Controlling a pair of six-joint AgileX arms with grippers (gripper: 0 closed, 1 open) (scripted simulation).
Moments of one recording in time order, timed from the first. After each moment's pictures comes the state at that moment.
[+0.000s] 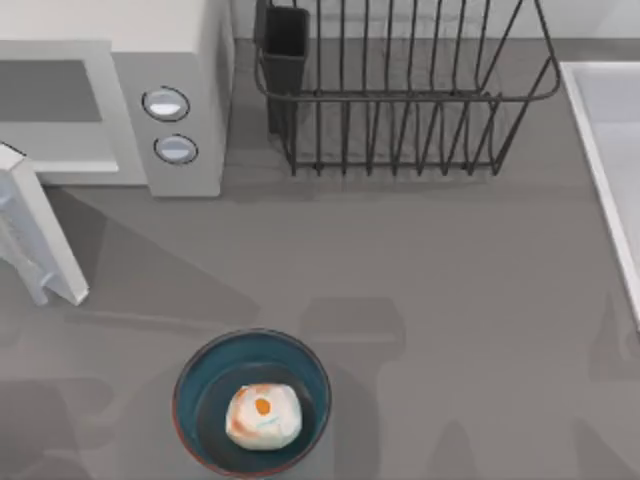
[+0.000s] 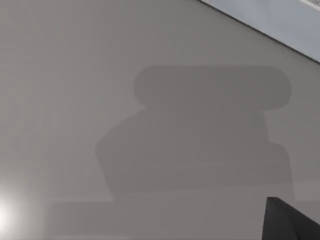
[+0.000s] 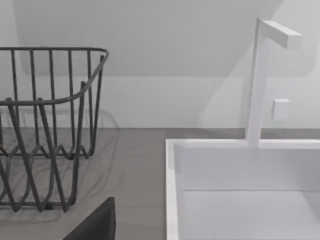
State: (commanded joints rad) left arm 0.57 1.26 0.47 -0.10 0.41 0.44; right arm 0.00 0.00 0.00 0.00 0.00 0.00
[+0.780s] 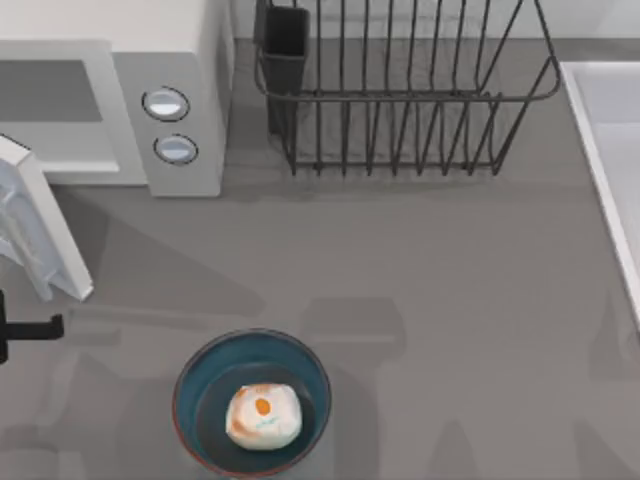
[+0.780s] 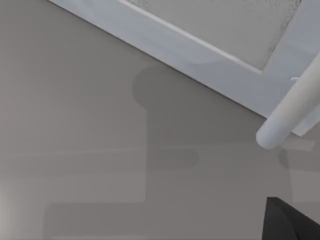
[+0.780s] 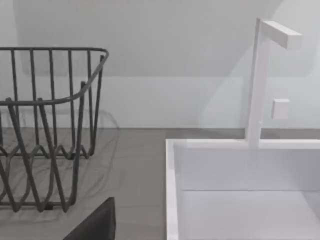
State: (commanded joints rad) left arm 0.07 1.06 0.34 -0.08 0.07 0.06; right arm 0.00 0.00 0.00 0.00 0.00 0.00
